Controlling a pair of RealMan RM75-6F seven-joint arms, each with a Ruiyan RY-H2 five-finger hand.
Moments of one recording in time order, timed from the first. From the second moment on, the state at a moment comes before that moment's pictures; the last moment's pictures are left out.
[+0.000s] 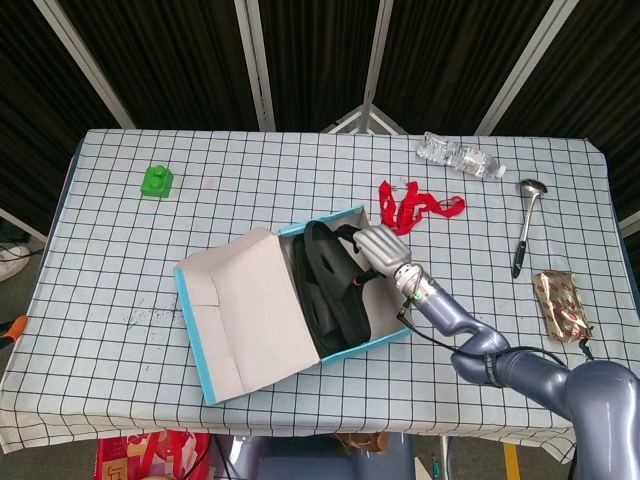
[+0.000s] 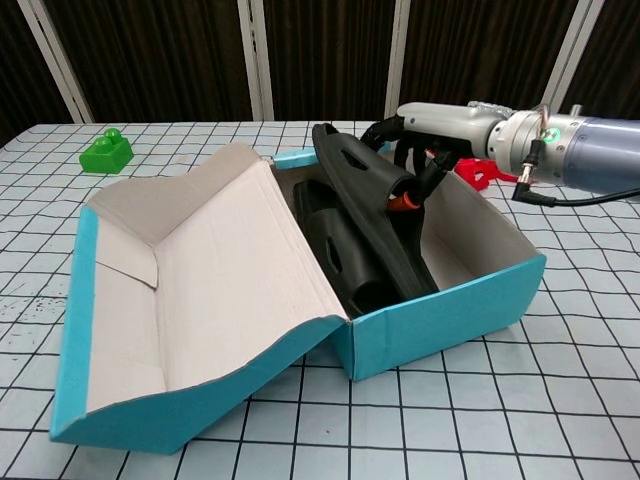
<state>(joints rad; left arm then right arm) -0.07 -1.21 -0.16 -1.47 1.42 1.63 0.13 0.95 -1.60 0.16 -1.06 -1.42 0.77 0.41</state>
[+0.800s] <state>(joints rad) -0.07 -1.21 -0.16 -1.47 1.42 1.62 0.14 0.98 -1.61 0.12 -1.00 -1.37 0.65 0.21</state>
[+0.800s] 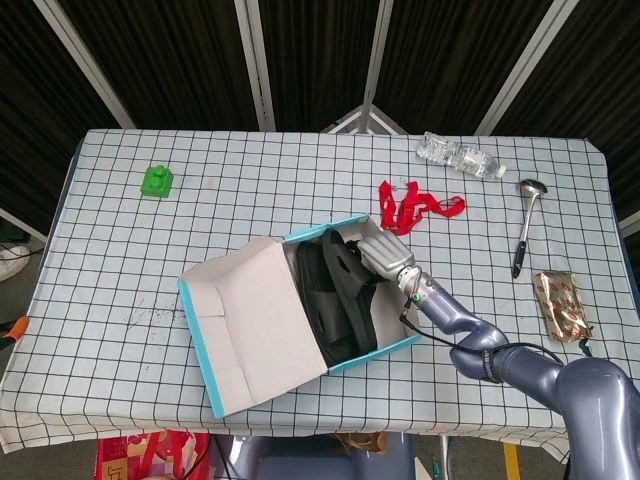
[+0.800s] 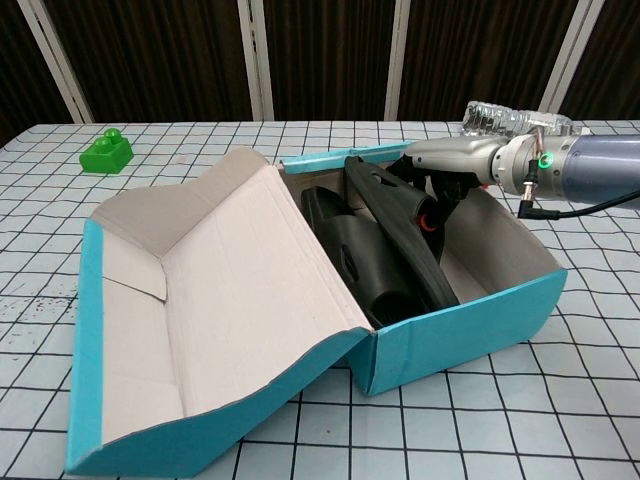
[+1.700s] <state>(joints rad) -0.08 -1.21 -0.15 -1.48 1.43 1.62 0.14 0.96 -1.48 0.19 -1.22 -1.11 0.62 -0.06</state>
